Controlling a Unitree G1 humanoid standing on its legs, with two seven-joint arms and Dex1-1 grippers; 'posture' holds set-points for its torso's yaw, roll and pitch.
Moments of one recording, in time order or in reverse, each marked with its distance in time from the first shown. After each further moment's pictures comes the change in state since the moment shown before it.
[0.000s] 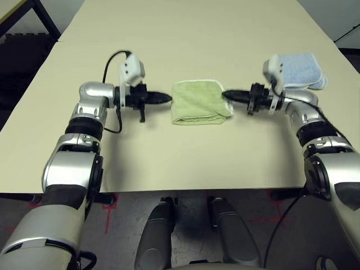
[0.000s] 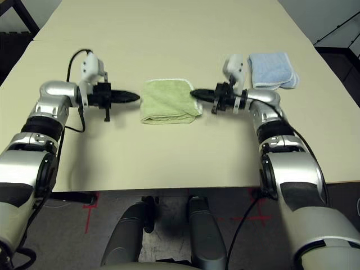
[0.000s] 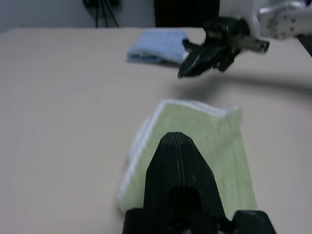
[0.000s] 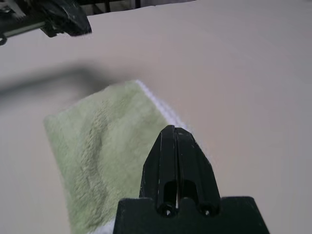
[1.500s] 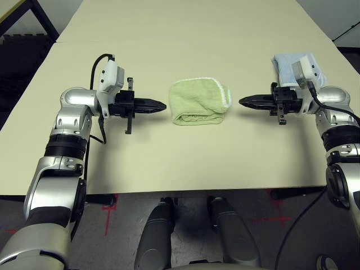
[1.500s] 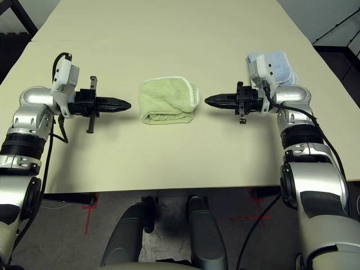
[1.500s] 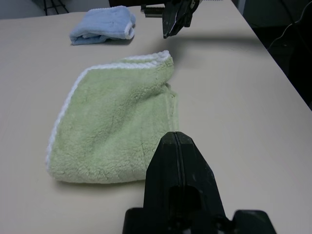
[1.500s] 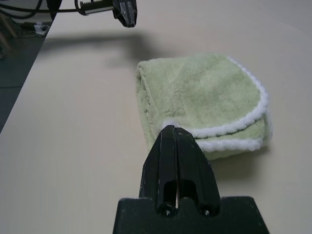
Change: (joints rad) left arm 0.317 0.138 -0.097 -0.365 -0.135 -0.007 -0.184; right arm 0.162 -0.121 0.043 -0.196 0.095 -0.027 0.408
